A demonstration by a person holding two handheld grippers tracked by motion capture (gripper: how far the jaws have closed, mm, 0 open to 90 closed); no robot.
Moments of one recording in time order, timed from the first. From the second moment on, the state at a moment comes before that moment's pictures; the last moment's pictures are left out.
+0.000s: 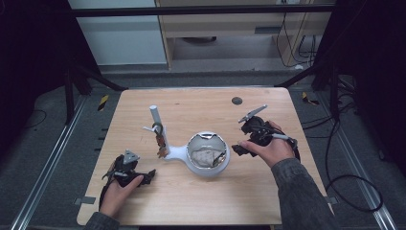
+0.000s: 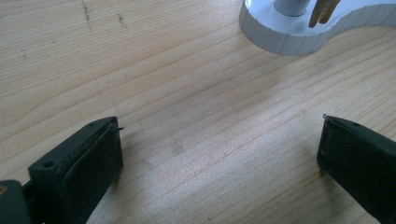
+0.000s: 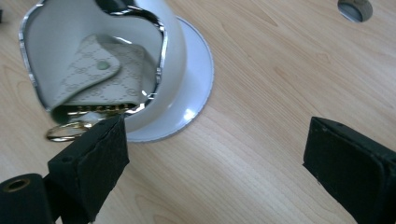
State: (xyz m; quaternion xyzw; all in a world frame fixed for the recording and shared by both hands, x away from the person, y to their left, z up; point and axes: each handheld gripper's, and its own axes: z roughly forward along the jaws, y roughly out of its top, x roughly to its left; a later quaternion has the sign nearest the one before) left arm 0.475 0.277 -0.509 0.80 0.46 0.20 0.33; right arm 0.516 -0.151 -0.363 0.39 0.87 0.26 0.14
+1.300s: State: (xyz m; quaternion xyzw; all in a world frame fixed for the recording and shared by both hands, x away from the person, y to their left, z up) left arm 0.474 0.278 -0.509 0.80 0.46 0.20 0.33; right arm 0.487 -0.218 -0.446 0.46 0.81 0.32 0.18
